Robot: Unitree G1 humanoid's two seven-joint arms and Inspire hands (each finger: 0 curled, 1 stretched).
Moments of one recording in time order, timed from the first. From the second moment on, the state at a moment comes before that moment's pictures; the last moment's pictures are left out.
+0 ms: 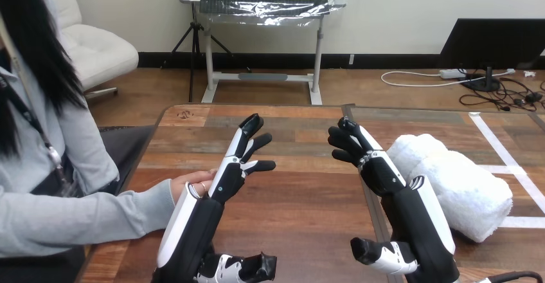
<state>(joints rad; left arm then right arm) 0.02 0.10 -0.06 0.67 0.25 -1.35 -0.03 -0.08 -0.15 0.02 0.85 -0.01 -1.38 0.23</state>
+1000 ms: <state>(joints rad) 0.02 0.10 -0.06 0.67 0.27 -1.35 -0.02 -0.08 -0.16 0.02 0.85 -0.05 -1.38 0.20</state>
